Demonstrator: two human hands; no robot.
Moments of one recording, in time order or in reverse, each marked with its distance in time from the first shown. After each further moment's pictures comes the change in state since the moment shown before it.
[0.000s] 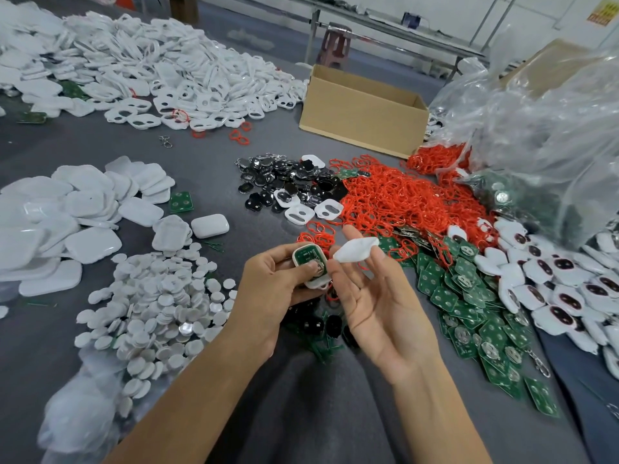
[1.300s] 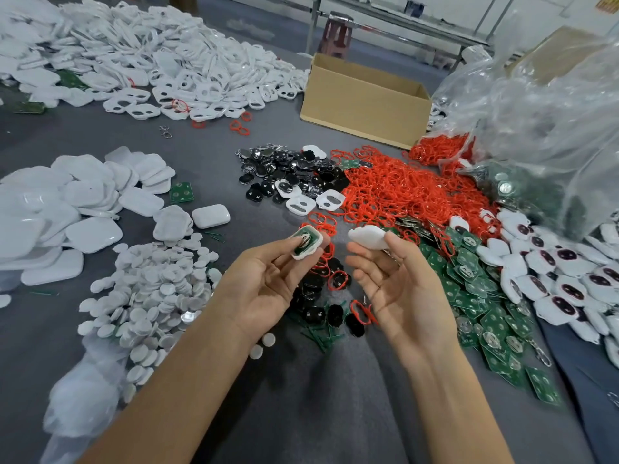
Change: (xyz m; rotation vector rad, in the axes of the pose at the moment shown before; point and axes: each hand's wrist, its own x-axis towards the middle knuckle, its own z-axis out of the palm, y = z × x) left_hand 0.006 0.014 -0.012 -0.611 -0.069 -0.343; right_hand -0.002 -0.013 -0.003 -0.318 0.175 -0.117
